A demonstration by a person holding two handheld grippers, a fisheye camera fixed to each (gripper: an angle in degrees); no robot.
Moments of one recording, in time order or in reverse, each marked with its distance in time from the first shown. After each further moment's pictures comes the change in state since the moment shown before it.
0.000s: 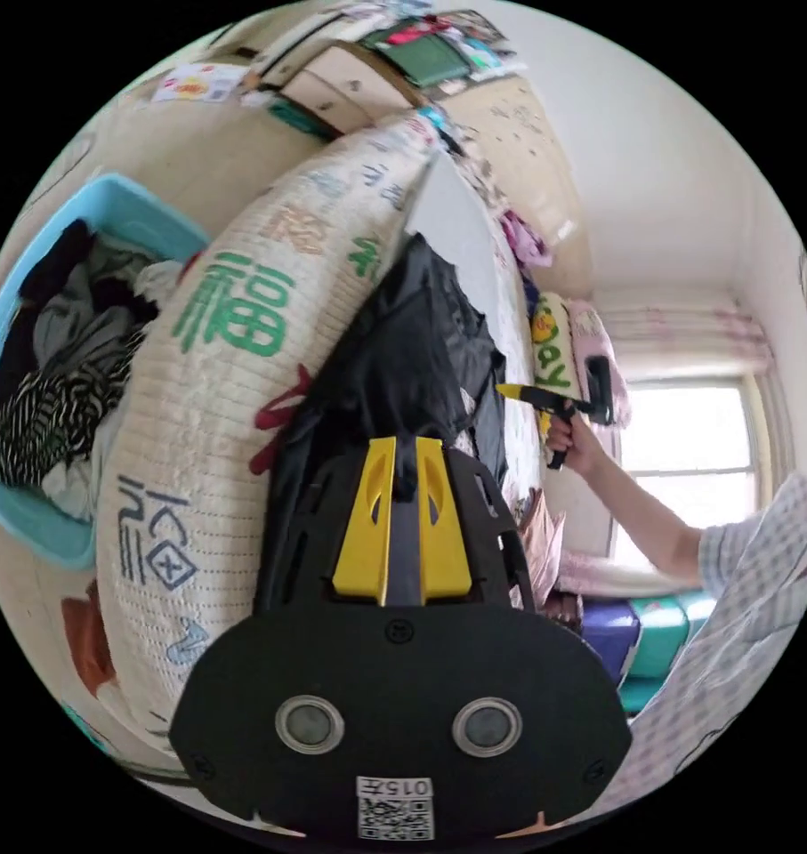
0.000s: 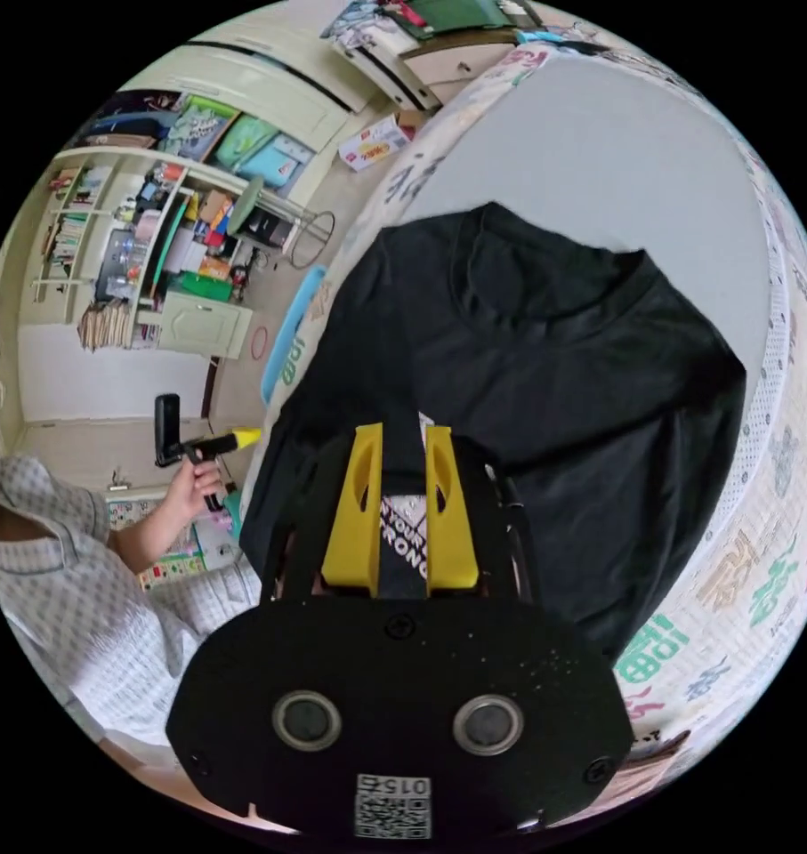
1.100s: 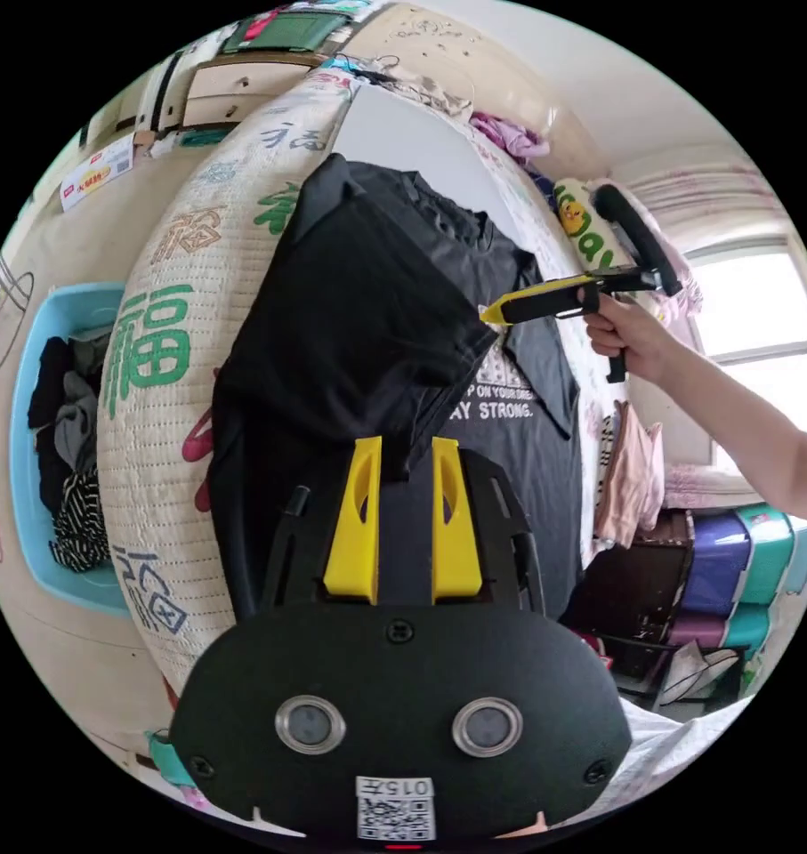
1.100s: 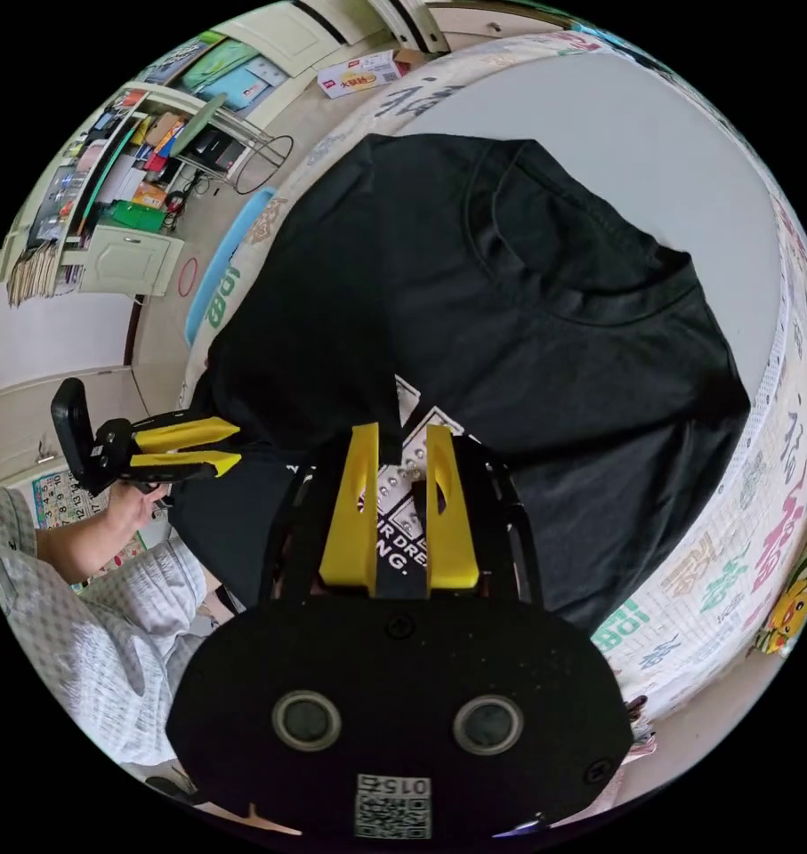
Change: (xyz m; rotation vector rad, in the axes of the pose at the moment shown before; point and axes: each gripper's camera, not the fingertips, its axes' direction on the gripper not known) left arm 0.224 -0.018 0.072 -0.206 -0.381 0.429; right arm 0.055 -0.109 0.419 -0.237 0.303 -0.041
